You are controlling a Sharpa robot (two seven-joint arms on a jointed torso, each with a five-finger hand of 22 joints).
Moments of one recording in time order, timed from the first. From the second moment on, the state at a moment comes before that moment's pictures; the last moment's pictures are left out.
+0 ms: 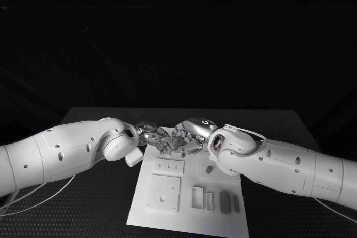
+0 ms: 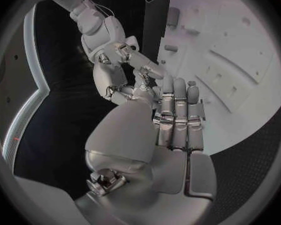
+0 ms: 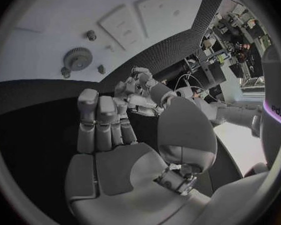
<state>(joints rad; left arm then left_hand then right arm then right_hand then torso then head) 1.37 -0.68 -0.21 1.35 -0.37 0.01 -0.18 1.47 0.10 0.16 0.26 0.13 1.01 0.11 0.30 0.49 1.39 0.03 0.08 0.33 1.02 0.02 0.74 0.61 0.06 0.81 -0.08 0.66 1.31 1.17 -0.59 -0.03 1.45 -1.57 -0.34 -0.15 0.96 -0.27 0.65 -0.19 0.05 0.84 0.14 0.29 0.45 1.01 0.04 1.12 1.20 1.26 -0.07 1.16 1.14 0.21 1.19 -0.05 1.02 1.31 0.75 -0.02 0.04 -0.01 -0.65</state>
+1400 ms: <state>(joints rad) 1.37 -0.68 -0.21 1.33 -0.45 0.03 -0.19 0.79 0.09 0.61 -0.29 0.49 1.06 0.11 0.32 0.56 1.46 0.00 0.09 0.38 1.06 -0.02 0.80 0.68 0.05 0.82 -0.10 0.70 1.31 1.18 -0.71 0.00 1.30 -1.19 -0.49 -0.01 0.94 -0.26 0.52 -0.15 0.14 0.78 0.16 0.28 0.45 0.96 0.06 1.14 1.16 1.21 -0.05 1.15 1.15 0.19 1.14 -0.05 0.99 1.31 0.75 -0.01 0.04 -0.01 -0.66</state>
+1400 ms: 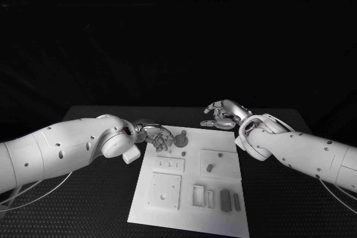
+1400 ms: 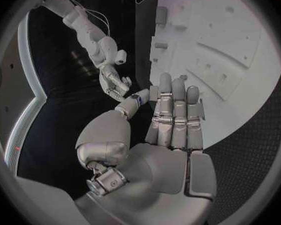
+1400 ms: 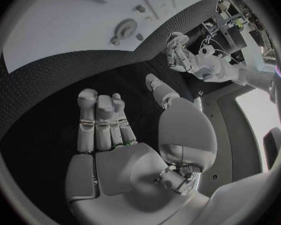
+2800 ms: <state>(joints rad) 1.37 -0.51 -0.24 1.18 -0.78 0.17 -0.42 0.77 0.08 0.62 -0.29 0.58 1.10 0.10 0.35 0.69 1.49 -0.04 0.34 0.56 1.15 -0.09 0.93 0.76 0.05 0.88 -0.11 0.86 1.31 1.26 -0.60 0.04 1.01 -0.80 -0.43 0.10 0.94 -0.18 0.55 -0.22 0.21 0.74 0.19 0.31 0.45 0.71 0.16 0.57 0.56 0.78 0.13 0.54 0.72 0.16 0.61 0.15 0.42 1.04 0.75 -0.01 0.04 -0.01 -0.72</state>
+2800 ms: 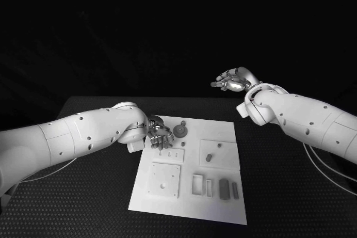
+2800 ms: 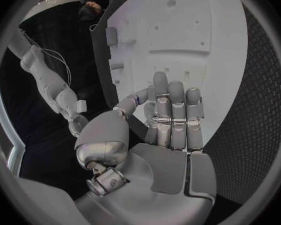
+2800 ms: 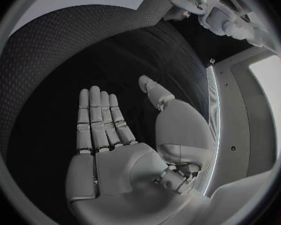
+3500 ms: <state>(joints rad) 1.37 -0.51 -0.24 1.21 -0.85 0.19 -0.42 0.75 0.07 0.63 -0.29 0.61 1.11 0.10 0.35 0.71 1.49 -0.04 0.37 0.59 1.16 -0.08 0.94 0.77 0.05 0.88 -0.11 0.88 1.31 1.26 -0.58 0.04 0.97 -0.69 -0.34 0.14 0.98 -0.15 0.54 -0.23 0.19 0.73 0.19 0.33 0.43 0.90 0.17 0.29 0.16 0.84 0.16 0.36 0.47 0.18 0.64 0.21 0.24 0.89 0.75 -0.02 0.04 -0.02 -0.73</state>
